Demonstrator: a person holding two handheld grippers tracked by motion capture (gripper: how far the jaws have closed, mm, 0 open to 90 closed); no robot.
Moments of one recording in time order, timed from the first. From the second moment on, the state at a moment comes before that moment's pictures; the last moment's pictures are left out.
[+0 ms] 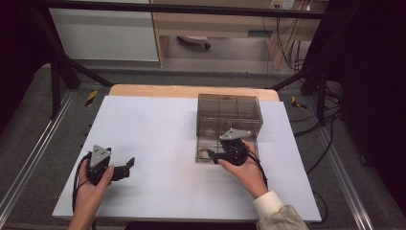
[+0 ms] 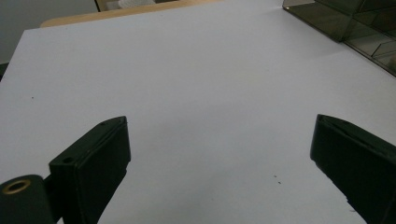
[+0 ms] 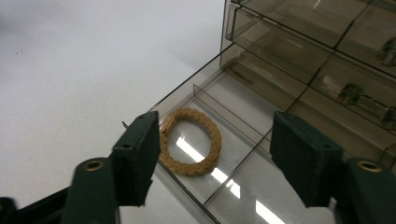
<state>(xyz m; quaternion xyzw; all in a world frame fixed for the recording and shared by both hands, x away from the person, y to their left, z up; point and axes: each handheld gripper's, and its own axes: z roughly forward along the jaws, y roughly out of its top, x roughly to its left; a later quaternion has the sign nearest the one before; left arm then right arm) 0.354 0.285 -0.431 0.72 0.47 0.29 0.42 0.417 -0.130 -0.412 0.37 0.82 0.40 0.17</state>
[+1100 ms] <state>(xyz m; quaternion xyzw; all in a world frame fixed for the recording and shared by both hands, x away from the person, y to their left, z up) 0.353 0.287 -0.430 0.72 0.47 0.29 0.42 0.404 -0.173 -0.398 0.42 0.77 0.43 0.19</state>
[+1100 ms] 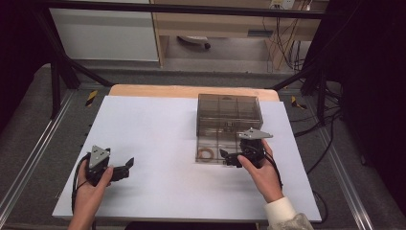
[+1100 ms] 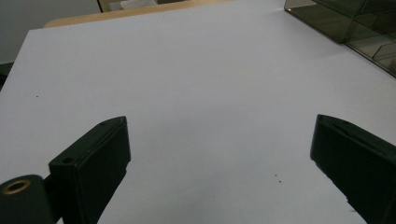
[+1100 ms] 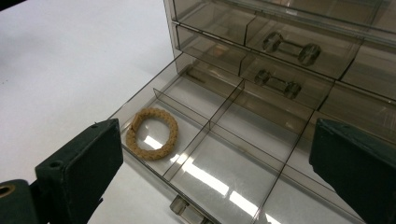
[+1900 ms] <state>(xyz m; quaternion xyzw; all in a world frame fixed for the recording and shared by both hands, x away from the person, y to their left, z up) 0.353 0.289 -0.429 0.71 0.48 0.29 0.43 0.378 -0.204 -0.396 0.42 0.76 0.46 0.18</state>
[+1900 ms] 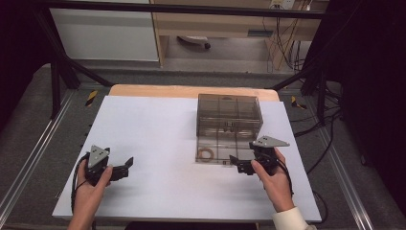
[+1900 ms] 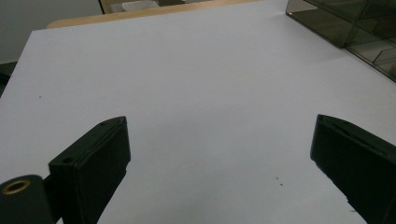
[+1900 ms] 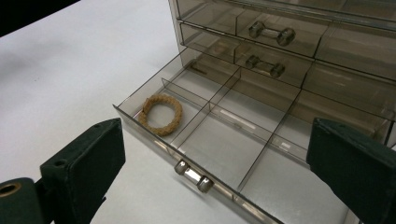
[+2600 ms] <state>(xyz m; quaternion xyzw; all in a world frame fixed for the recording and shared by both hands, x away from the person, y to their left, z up) 0.352 0.290 -0.430 0.71 0.48 0.29 0.43 0.353 -0.223 -0.416 0.42 0.76 0.46 0.21</state>
